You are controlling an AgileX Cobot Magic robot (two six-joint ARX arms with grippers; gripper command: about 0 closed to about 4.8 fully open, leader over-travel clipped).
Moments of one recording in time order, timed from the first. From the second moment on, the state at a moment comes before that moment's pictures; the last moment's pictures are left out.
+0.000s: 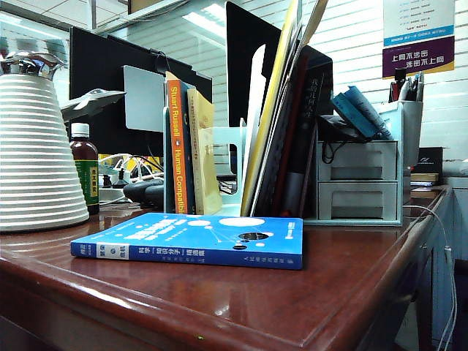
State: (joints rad) left arm -0.07 0.00 0.01 -0.15 -0.05 0.03; right arm 0.10 0.00 0.01 -0.01 0.06 0.03
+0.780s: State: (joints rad) left arm -0.07 0.51 0.33 0.13 0.21 -0.59; right arm 0.14 0.85 0.80 0.02 -0.08 0.06
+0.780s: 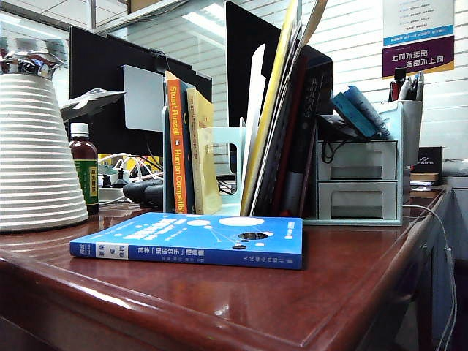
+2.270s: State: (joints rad) left arm -0.21 1.37 0.46 0.36 0.29 -0.79; right arm 0.31 1.56 0.88 -0.05 -0.18 0.24
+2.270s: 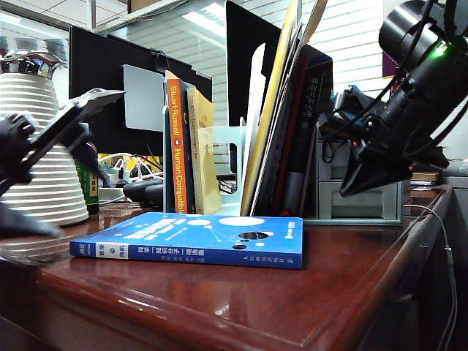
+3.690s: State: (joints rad) left arm -0.23 1.61 0.58 0.47 0.43 -0.73; right arm 0.44 1.68 0.88 -0.11 -0.29 0.27
